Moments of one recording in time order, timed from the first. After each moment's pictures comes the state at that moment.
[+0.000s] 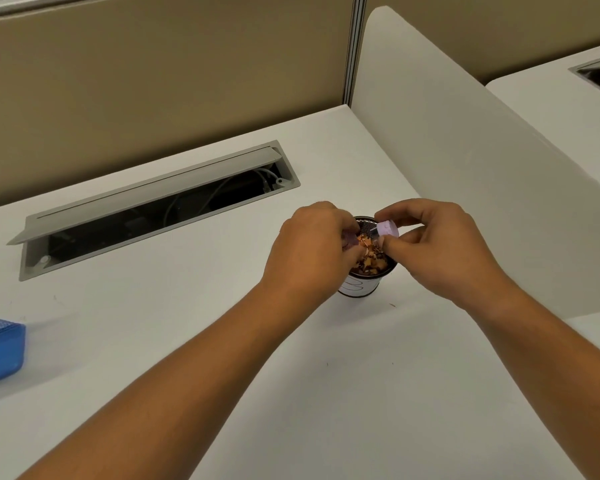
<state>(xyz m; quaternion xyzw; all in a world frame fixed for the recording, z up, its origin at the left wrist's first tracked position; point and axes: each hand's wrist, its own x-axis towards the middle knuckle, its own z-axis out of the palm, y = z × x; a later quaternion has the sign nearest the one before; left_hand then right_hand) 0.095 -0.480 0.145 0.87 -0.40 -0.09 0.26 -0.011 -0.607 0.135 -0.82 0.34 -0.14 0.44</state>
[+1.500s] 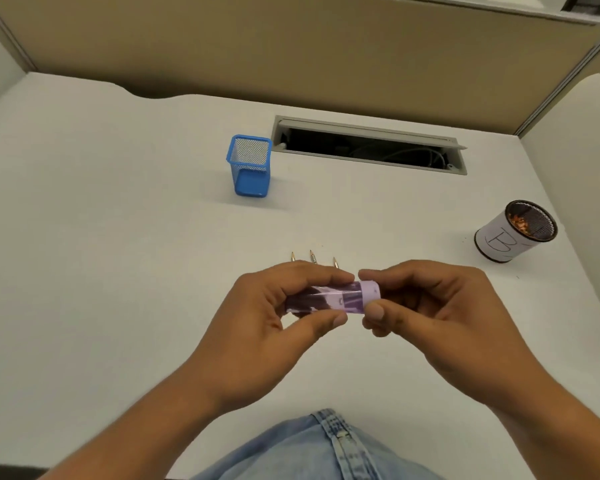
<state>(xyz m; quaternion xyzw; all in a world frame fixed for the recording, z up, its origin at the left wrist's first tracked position) -0.060 -0.062 0.220 0.76 -0.19 -0.15 0.60 -0.103 -0.258 0.241 -0.75 0.05 0.03 0.66</state>
